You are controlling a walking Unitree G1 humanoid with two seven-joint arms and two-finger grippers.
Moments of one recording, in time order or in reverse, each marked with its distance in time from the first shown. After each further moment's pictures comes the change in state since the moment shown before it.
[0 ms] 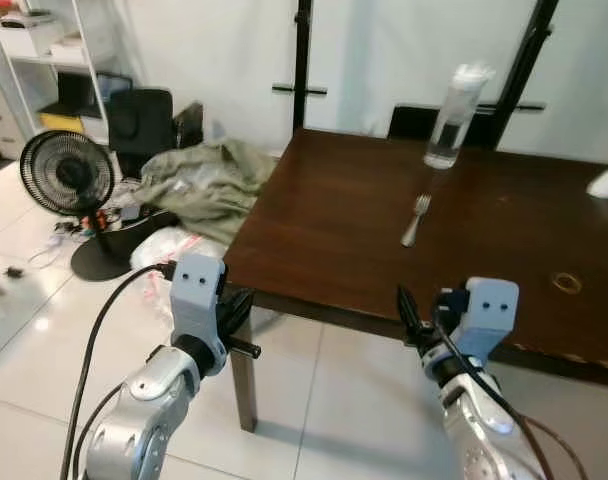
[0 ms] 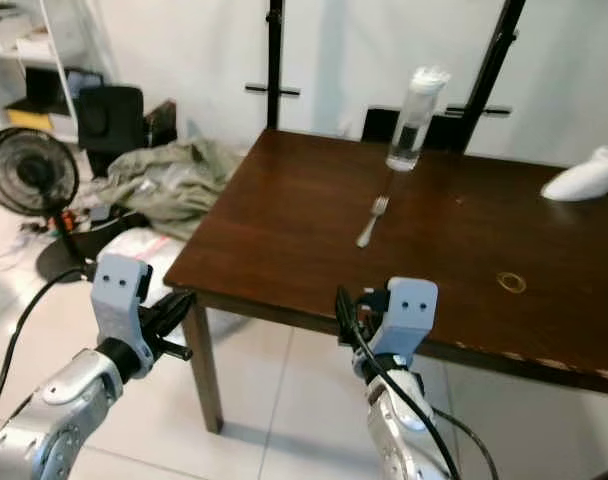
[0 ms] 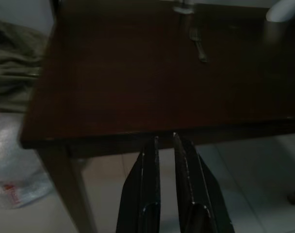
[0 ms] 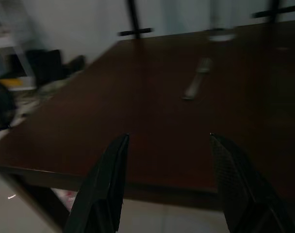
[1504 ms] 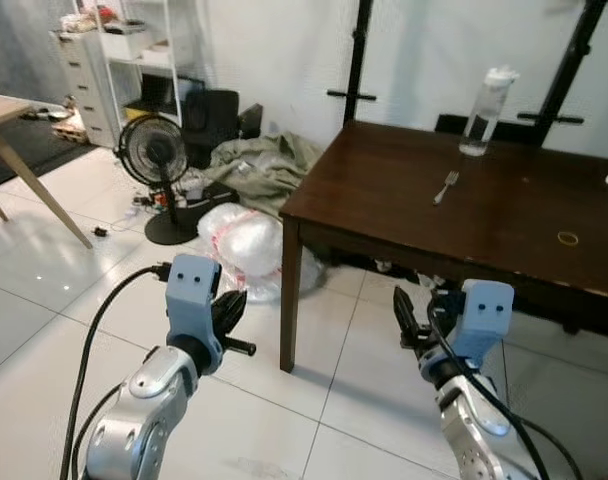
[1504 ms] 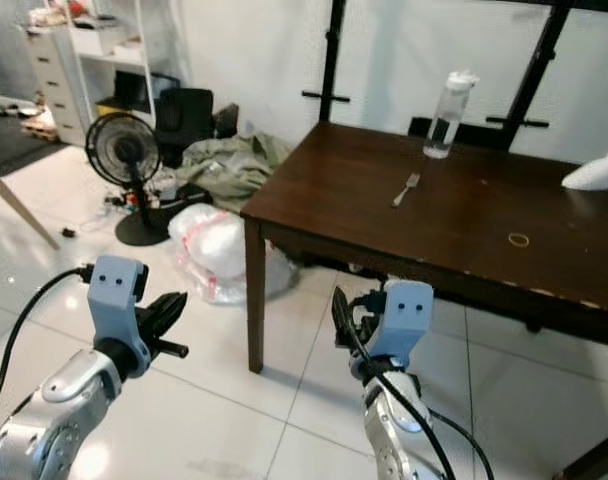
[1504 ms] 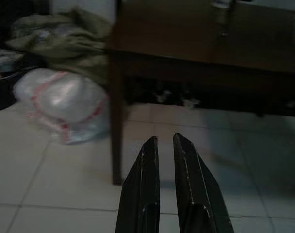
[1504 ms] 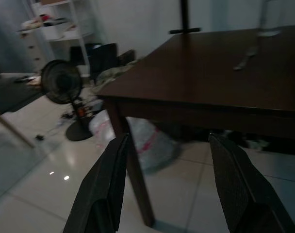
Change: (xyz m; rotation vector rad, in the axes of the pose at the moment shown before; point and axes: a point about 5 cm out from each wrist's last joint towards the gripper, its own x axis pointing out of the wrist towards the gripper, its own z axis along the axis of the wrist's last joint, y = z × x) left arm 0.000 0.012 -0.008 -0.035 0.044 0.080; right arm 0.001 0.010 -0.003 0.002 0.009 0.041
